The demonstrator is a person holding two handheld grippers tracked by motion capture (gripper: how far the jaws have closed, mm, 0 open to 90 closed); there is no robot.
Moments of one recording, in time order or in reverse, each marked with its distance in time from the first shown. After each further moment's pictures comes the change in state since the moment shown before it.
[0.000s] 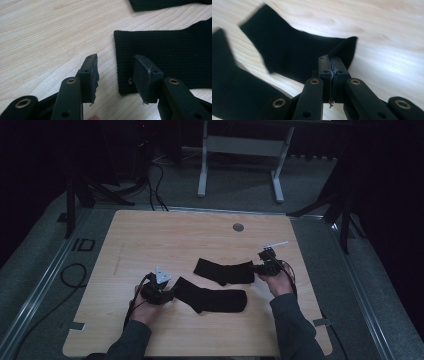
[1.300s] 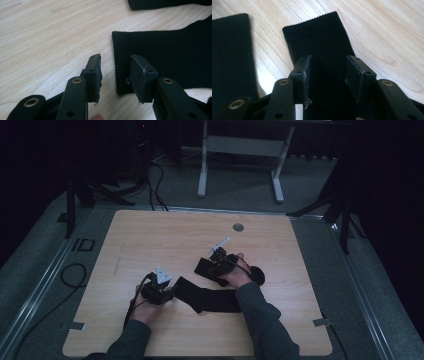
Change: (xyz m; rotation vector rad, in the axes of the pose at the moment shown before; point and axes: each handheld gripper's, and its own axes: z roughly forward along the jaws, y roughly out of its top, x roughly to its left) left arm -0.001 0.002 -0.001 -0.004 -0.005 0.024; right arm 0.101 0.044 0.088 0.096 0.019 -0.415
